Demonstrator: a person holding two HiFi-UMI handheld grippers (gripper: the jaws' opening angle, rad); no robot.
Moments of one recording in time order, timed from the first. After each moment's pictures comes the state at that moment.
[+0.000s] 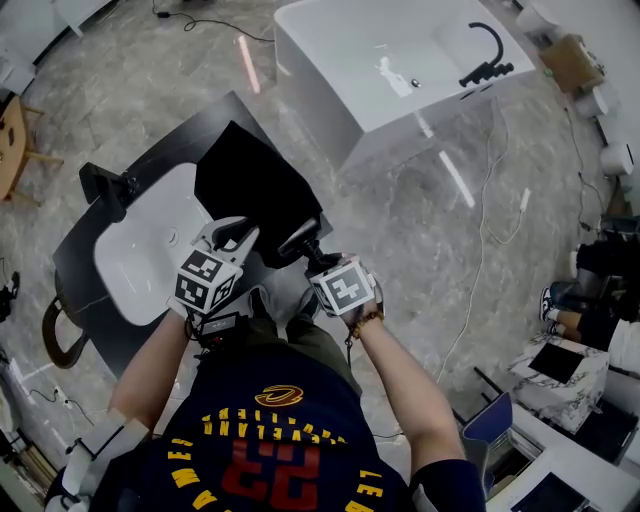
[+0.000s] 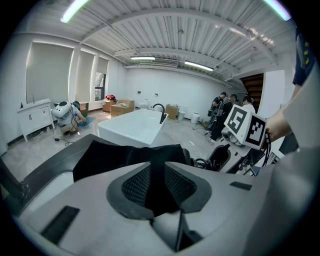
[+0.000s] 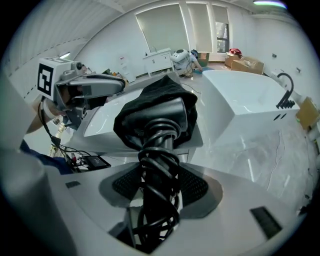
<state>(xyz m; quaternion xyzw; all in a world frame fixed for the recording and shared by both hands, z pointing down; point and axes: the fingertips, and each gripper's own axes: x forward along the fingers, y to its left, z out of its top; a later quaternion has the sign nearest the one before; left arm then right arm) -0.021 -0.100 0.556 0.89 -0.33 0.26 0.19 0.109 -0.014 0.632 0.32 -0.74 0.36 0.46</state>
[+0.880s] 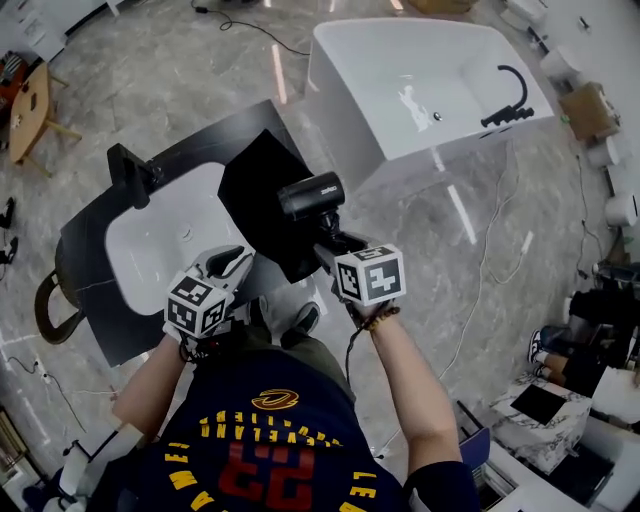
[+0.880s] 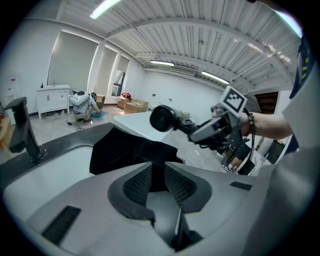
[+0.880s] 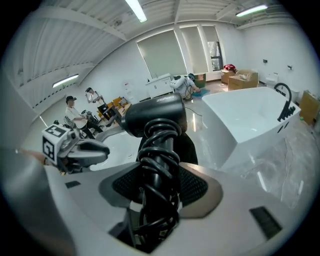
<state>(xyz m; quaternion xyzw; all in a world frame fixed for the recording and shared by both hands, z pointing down) -0.077 -0.056 0.549 0.86 -0.39 0.21 0.26 0.082 -0.100 0.549 0.35 -0.80 0.34 0.34</state>
